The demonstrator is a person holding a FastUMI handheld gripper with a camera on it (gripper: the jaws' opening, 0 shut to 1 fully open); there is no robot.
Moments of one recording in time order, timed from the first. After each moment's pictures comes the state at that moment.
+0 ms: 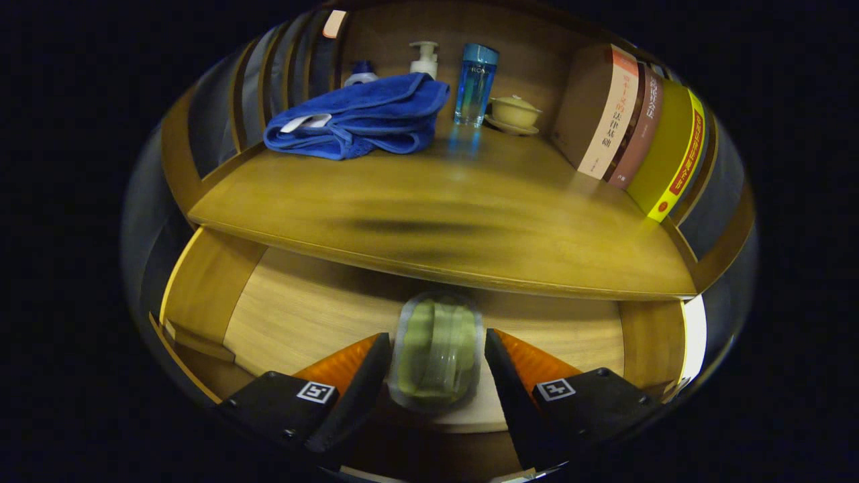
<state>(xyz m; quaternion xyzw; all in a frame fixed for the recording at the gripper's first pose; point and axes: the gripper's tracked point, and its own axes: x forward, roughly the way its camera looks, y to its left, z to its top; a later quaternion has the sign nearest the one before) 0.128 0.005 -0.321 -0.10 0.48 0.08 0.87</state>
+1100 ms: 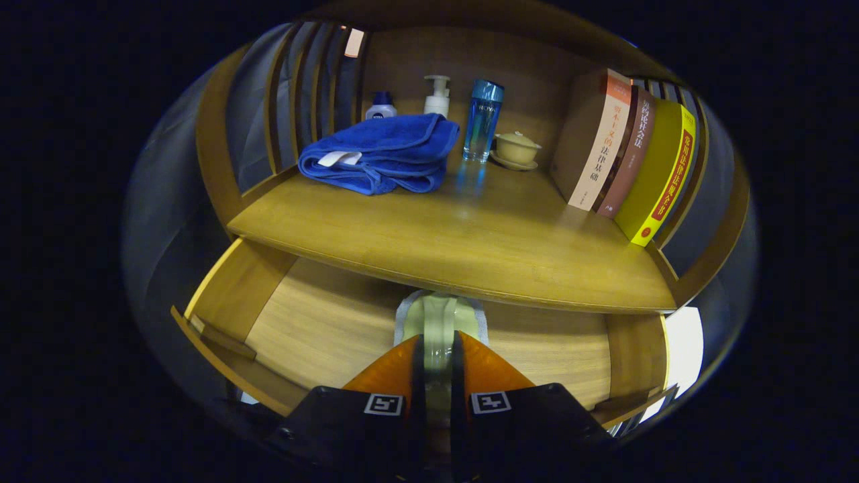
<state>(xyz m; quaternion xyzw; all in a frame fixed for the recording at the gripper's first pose) 0.122 0.021 -0.259 -0.09 0.42 0.12 0.89</state>
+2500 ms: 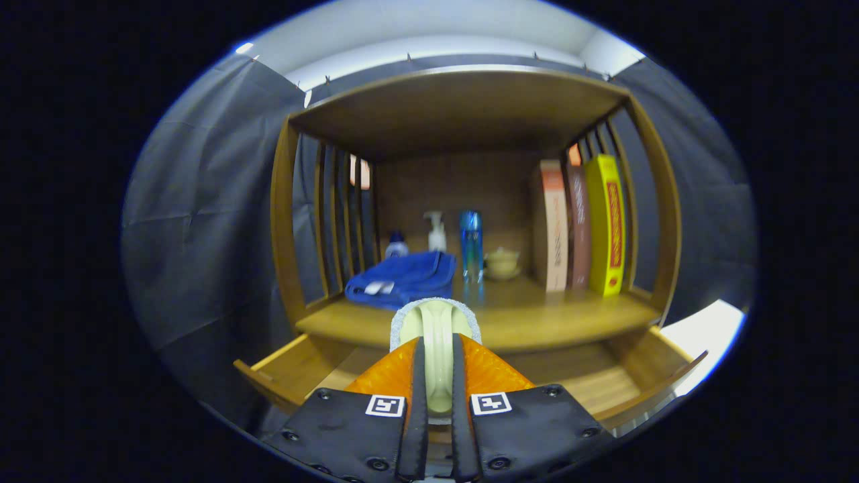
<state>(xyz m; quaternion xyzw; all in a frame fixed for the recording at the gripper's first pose) 0.122 0.025 -0.124 0.00 0.10 0.11 0.99</state>
